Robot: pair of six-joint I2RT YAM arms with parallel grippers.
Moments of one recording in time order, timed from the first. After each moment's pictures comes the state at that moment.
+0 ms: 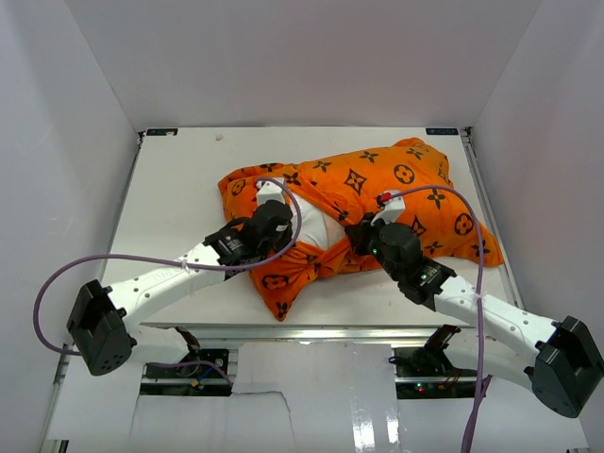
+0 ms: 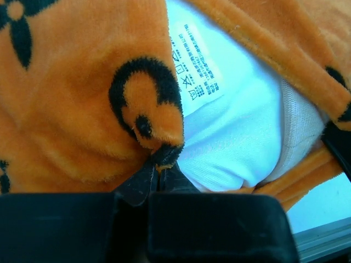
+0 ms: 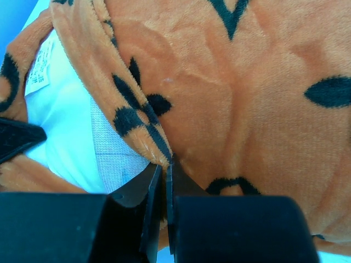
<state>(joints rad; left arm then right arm) -0.87 1.29 1.00 -0.35 -0.44 -0.64 0.79 0.99 0.56 0.15 0.30 0.46</state>
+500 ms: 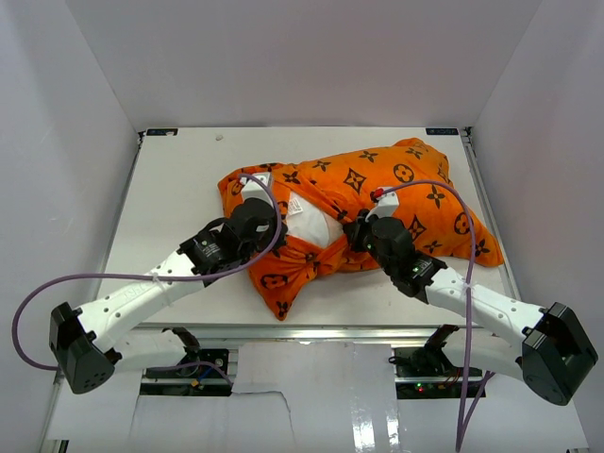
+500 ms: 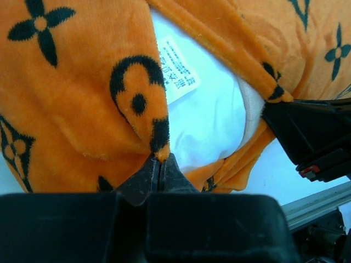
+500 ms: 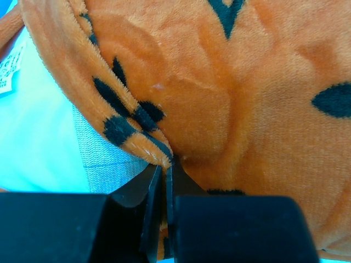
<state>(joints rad) -0.87 1.15 1.03 -0.43 -0.37 -0.64 0.78 1.08 0.60 0.16 0.31 0.45</state>
